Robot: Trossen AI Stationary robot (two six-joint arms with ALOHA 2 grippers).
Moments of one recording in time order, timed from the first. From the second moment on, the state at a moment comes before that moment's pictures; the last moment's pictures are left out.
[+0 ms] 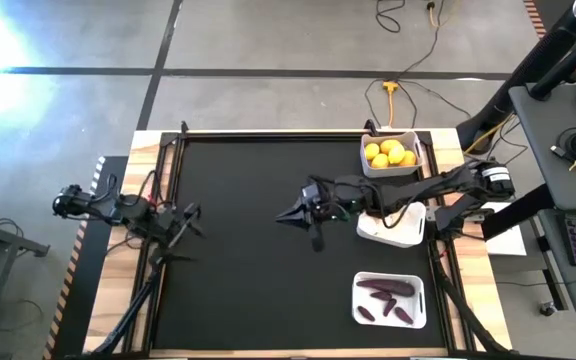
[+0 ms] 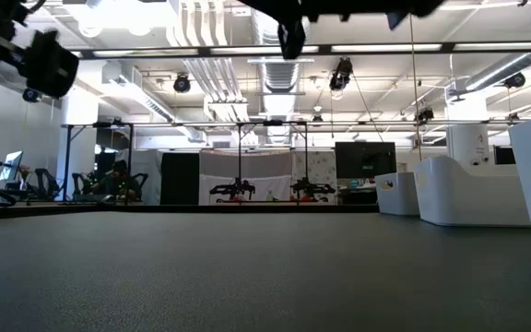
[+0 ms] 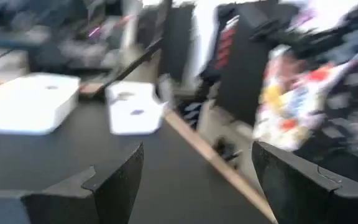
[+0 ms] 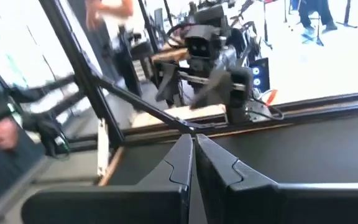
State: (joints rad) left arm -0.29 0.01 0.13 -0.14 0.17 -0.18; right arm 0.03 1.59 1.05 0.45 -0.16 0.23
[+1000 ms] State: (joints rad) left arm -0.23 0.05 0.01 0.07 0.21 -0.33; right arm 0.02 0.74 0.09 0.87 -0.02 0.58
